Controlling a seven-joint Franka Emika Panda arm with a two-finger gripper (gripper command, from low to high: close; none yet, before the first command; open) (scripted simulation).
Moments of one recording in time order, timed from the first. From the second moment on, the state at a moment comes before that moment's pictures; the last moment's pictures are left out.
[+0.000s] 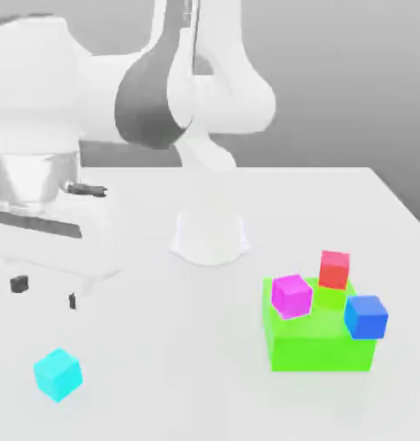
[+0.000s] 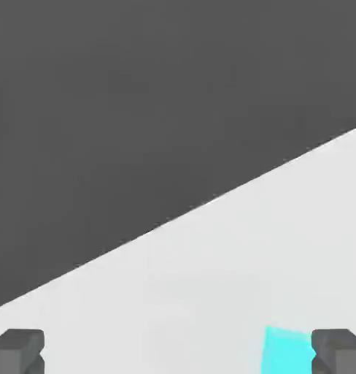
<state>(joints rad) -0.19 0.06 -0.24 -2.49 0.13 2.67 0.78</state>
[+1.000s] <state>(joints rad) 0.03 -0.04 -0.03 -2.66 0.19 2.62 0.73</state>
